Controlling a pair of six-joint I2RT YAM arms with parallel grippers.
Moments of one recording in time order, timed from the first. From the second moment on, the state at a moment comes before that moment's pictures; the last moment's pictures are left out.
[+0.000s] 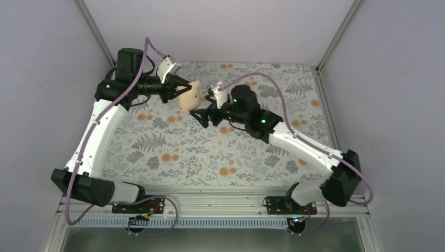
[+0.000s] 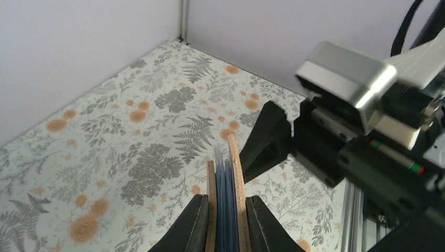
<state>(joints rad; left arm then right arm) -0.24 1.35 1.56 -0.80 0.84 0.25 0.84 1.45 1.25 -0.12 -0.21 0.21</state>
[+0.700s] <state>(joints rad) -0.34 1.31 1.65 -1.06 1.00 0.55 0.69 1.33 1.28 -0.14 -0.84 -0.09</state>
